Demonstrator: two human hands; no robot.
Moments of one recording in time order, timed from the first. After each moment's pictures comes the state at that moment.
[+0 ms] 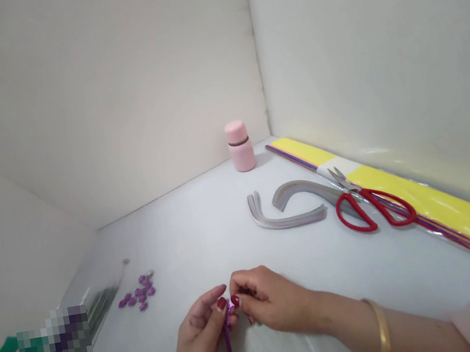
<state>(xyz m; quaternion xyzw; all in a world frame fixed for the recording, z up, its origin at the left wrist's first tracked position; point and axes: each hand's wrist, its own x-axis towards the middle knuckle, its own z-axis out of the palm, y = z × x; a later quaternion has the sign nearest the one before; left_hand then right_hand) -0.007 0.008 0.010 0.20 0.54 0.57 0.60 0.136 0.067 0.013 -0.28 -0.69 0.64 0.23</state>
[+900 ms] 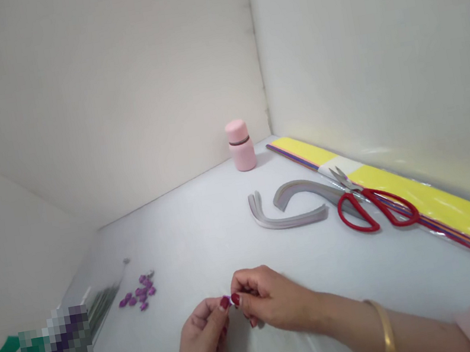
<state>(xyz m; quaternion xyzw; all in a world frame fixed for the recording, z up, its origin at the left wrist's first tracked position) -0.005 0.007 -0.005 0.22 0.59 0.52 0.57 0.136 0.066 0.010 -0.30 -0.64 0.67 0.22</state>
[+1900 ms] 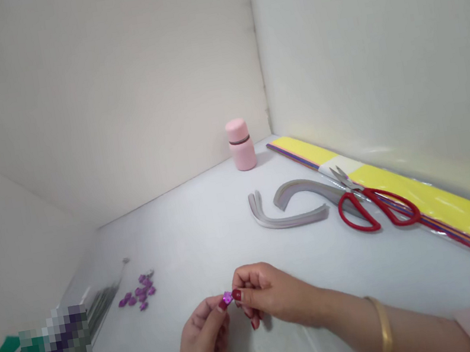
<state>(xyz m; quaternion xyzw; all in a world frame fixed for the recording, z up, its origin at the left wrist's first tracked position) -0.003 0.006 0.014 0.19 0.59 0.51 0.59 0.134 0.071 0.008 -0.29 -0.54 0.76 0.22</state>
